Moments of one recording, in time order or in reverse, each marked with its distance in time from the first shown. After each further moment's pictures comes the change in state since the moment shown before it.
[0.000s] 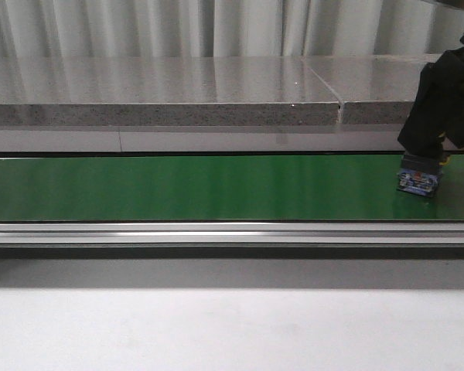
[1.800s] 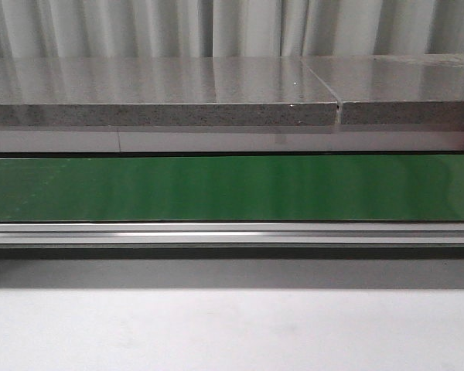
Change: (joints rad) left arm 0.000 0.000 0.000 0.000 0.000 0.000; right arm -0.625 -0.389 0.515 -0.187 -0.387 0.546
